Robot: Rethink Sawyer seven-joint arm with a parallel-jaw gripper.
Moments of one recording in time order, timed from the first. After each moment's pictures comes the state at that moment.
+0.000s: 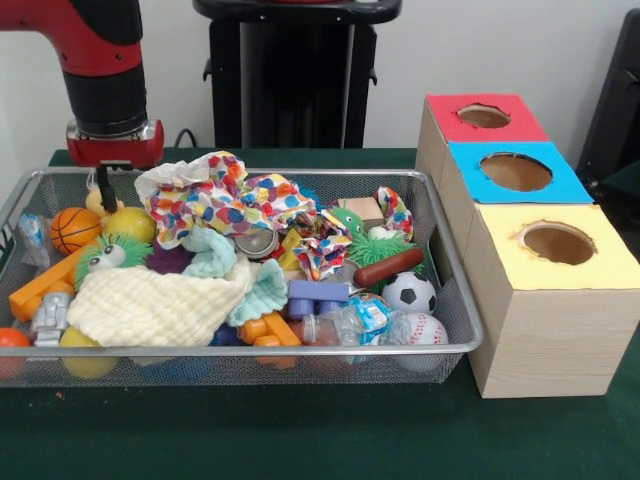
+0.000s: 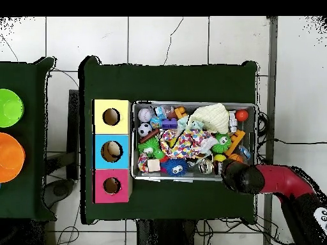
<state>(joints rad) -1.02 -0.55 0.49 1.76 -0.81 0.59 1.73</state>
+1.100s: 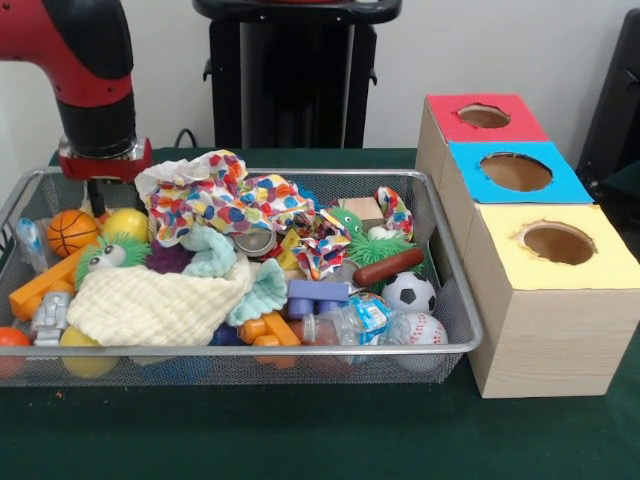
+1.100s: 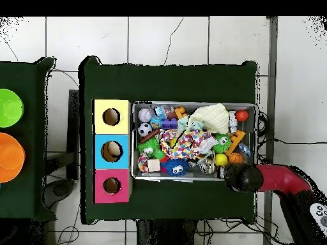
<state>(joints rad) -1.00 -0.47 0.44 1.68 -0.88 0.67 1.73</state>
